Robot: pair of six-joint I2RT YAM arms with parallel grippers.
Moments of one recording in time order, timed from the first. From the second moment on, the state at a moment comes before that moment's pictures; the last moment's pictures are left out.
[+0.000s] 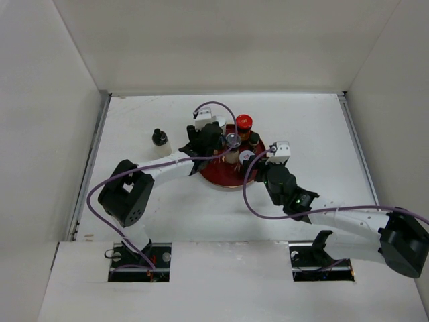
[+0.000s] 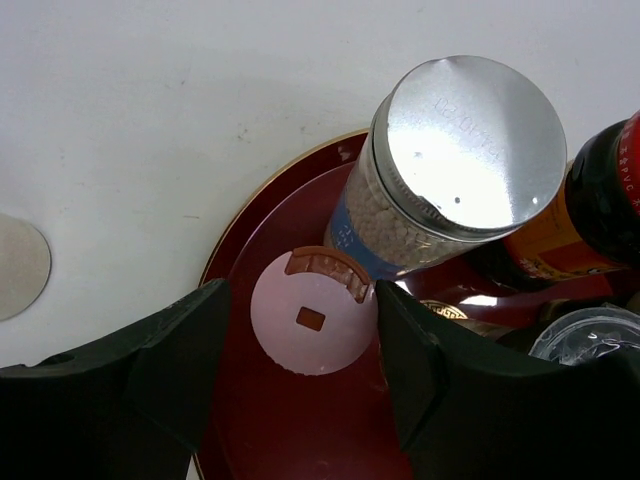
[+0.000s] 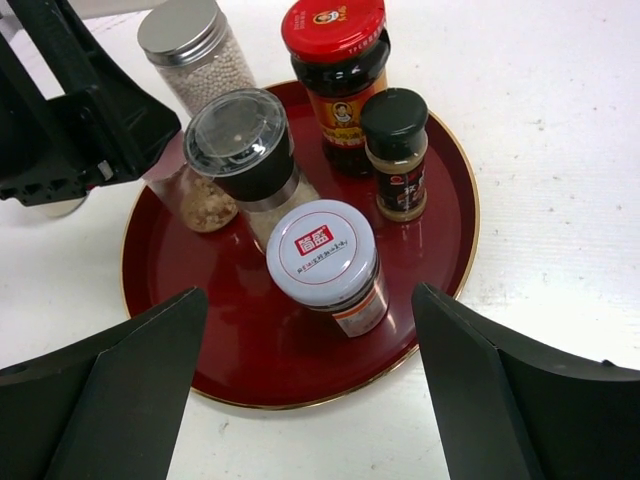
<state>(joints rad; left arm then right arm) -0.69 1.72 1.07 0.12 -0.63 -0.49 0.90 1.12 0.52 0.37 0.66 0.39</state>
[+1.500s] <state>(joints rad) -0.30 1.63 0.94 0.18 -0.66 -0.41 0.88 1.14 0.51 0.38 0.66 0.39</state>
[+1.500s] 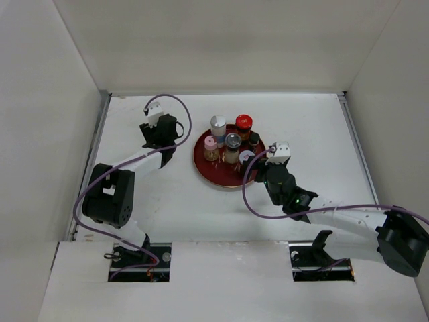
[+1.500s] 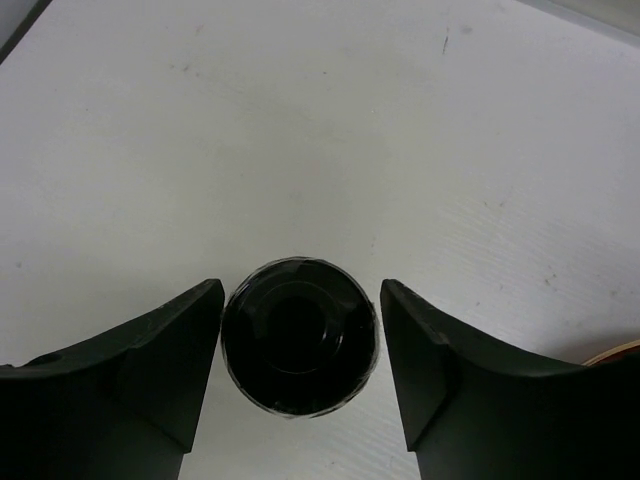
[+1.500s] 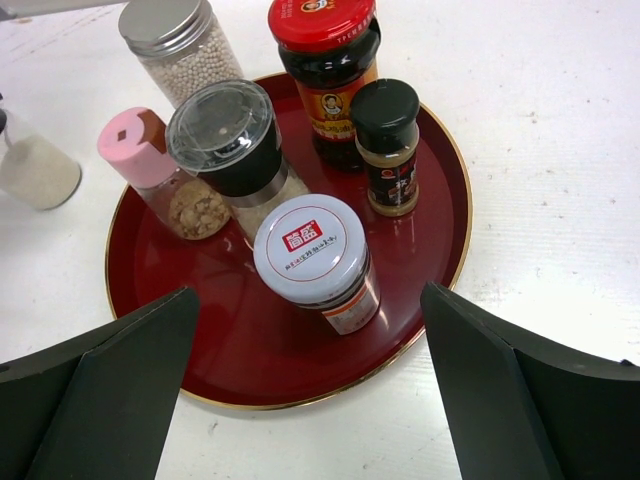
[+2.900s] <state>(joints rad) -0.93 1.30 0.75 0.11 -0.68 -0.43 0.85 1.07 0.49 0.38 0.66 0.40</state>
